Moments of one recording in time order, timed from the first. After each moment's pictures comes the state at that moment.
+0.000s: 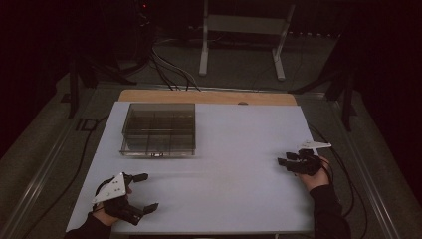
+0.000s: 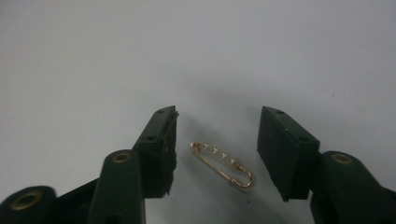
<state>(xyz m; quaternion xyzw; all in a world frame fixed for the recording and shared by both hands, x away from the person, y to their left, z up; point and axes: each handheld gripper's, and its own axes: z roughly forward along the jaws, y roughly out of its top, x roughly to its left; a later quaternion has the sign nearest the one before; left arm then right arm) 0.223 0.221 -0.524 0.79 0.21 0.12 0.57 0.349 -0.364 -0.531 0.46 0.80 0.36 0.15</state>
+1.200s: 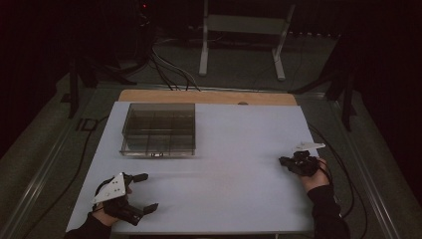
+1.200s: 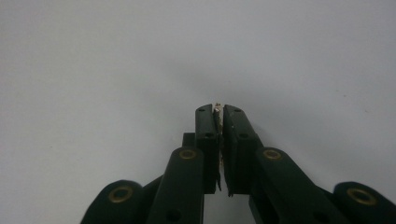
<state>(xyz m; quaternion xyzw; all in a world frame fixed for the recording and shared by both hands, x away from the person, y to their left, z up) 0.223 0.221 -0.524 0.79 0.21 0.12 0.57 0.340 -0.348 -0.521 0.44 0.82 0.32 0.17</state>
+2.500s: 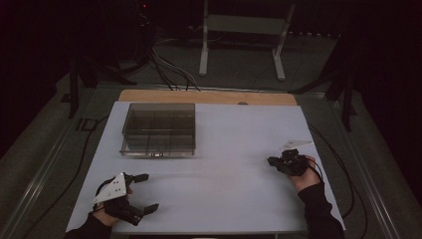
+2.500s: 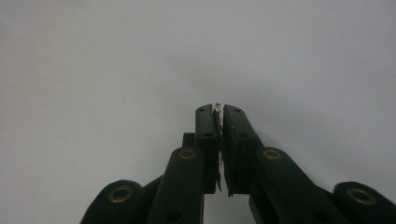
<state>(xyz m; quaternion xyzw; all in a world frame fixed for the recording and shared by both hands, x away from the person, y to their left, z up) 0.223 0.220 -0.525 0.79 0.21 0.11 0.57 0.333 -0.304 -0.500 0.41 0.84 0.32 0.15</state>
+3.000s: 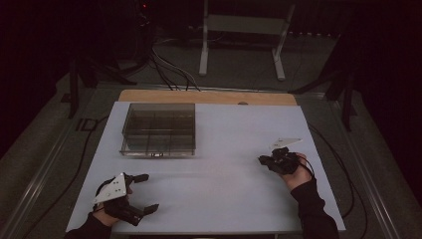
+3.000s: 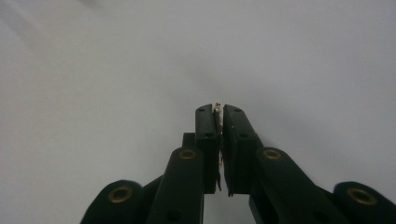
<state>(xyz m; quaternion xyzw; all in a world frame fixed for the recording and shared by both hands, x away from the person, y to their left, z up) 0.223 0.220 -0.524 0.79 0.21 0.12 0.57 0.334 -0.275 -0.490 0.38 0.86 0.32 0.14</state>
